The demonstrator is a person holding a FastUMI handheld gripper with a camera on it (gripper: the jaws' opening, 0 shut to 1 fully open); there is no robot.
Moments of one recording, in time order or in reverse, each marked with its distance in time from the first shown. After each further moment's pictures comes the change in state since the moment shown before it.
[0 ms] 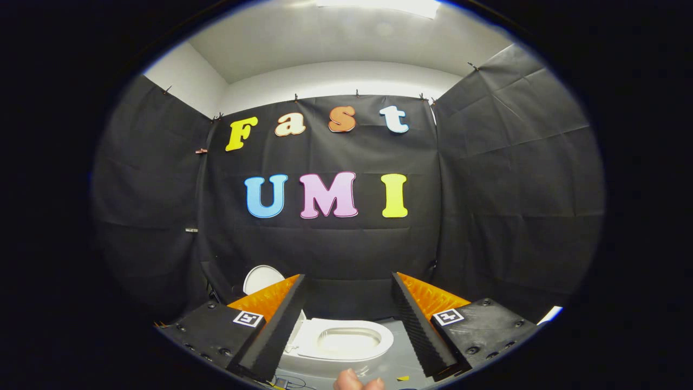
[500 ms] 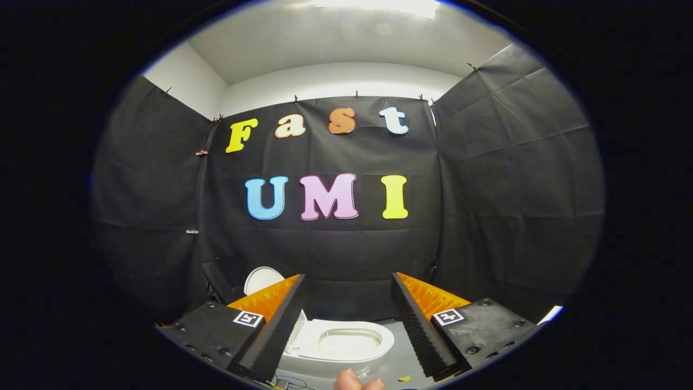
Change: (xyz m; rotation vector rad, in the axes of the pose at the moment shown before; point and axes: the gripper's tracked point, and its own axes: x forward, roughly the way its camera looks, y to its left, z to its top) arm 0.000 -0.002 0.002 0.007 -0.008 0.000
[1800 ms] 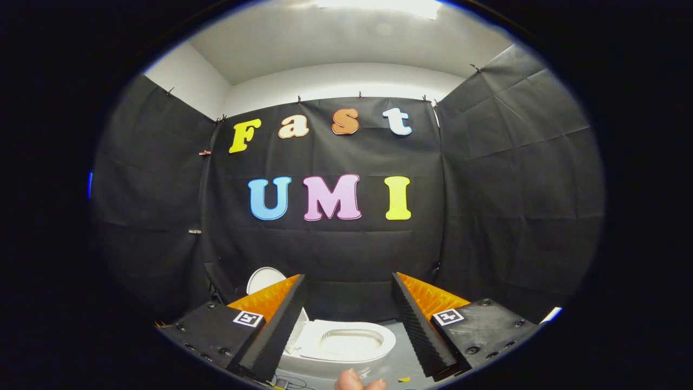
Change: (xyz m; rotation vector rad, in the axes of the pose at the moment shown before) arm -0.001 0.002 0.001 0.005 -0.005 0.014
